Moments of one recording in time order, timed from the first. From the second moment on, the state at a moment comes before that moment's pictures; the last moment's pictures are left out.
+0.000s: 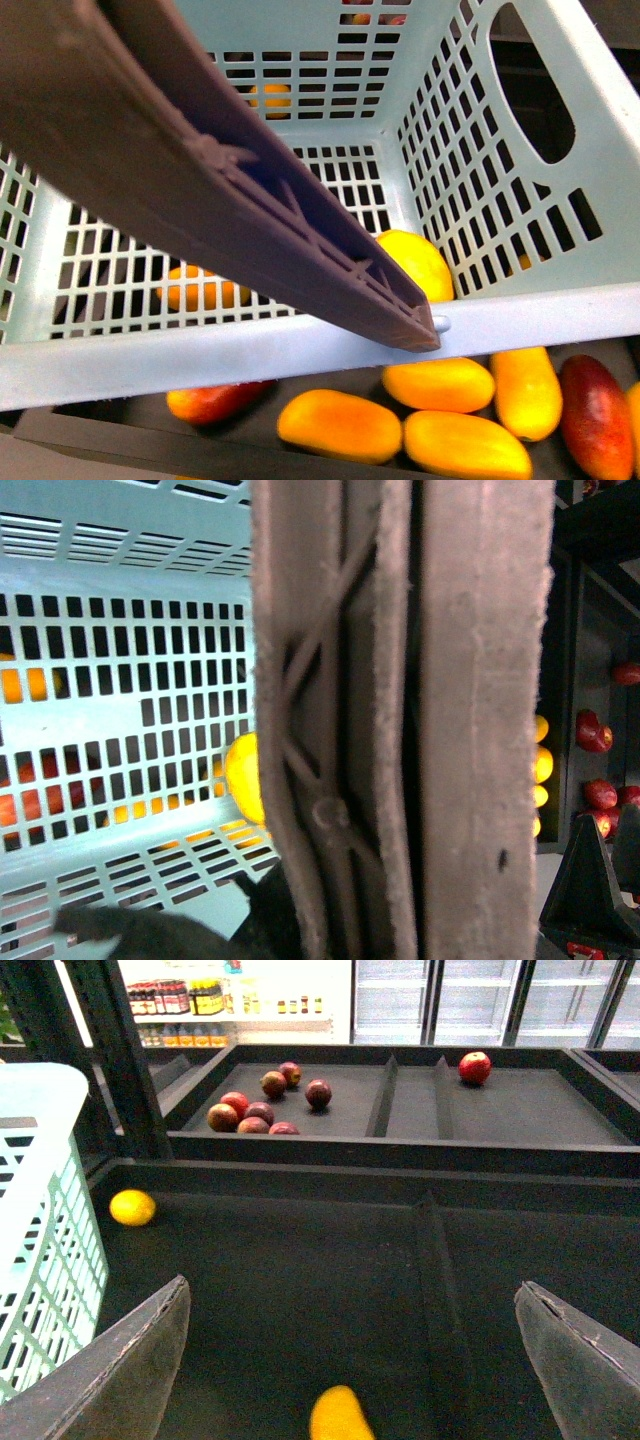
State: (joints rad) left arm -0.52 1.40 1.24 -0.56 0.20 -0.74; right arm 0.00 0.71 0.09 0.62 0.00 0.00
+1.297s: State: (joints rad) left arm -0.51 1.39 1.24 -0.56 0.20 -0.73; right arm -0.23 1.65 0.63 -0.02 0.29 0.73
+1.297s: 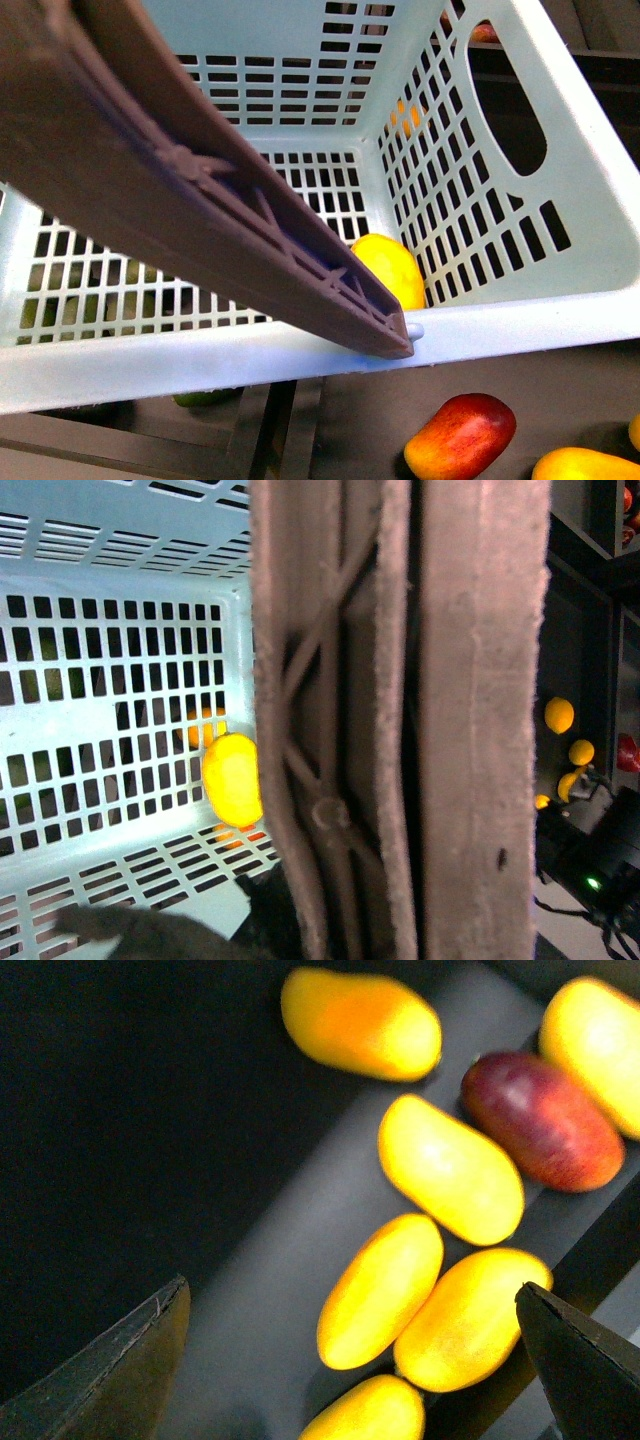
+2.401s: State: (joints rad) left arm -0.51 1.39 1.24 -0.56 0.20 -0.73; right arm -0.18 2.10 0.73 0.05 0.24 1.04
